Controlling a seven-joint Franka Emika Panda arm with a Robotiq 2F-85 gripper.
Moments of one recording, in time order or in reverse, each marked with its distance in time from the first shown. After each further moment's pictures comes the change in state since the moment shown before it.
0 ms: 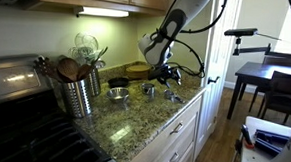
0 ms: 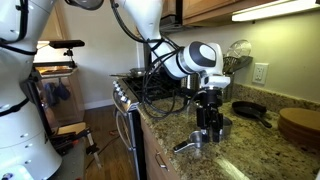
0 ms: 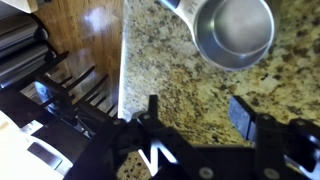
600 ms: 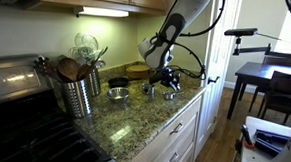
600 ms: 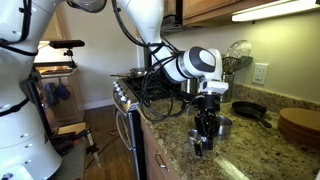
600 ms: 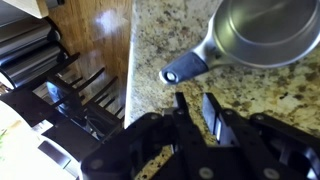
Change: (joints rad) arm 0.001 0.032 0.000 0.000 0.000 -0.027 0.008
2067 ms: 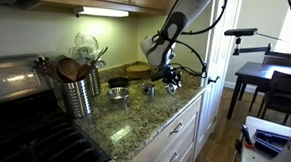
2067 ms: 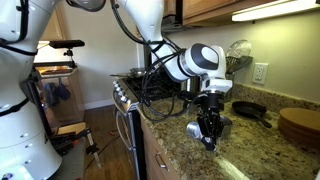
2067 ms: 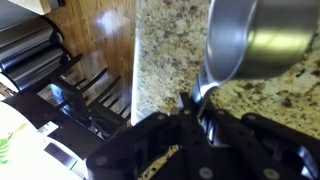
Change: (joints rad) arm -0.002 -0.011 -0.027 0.001 0.000 0.000 0.005
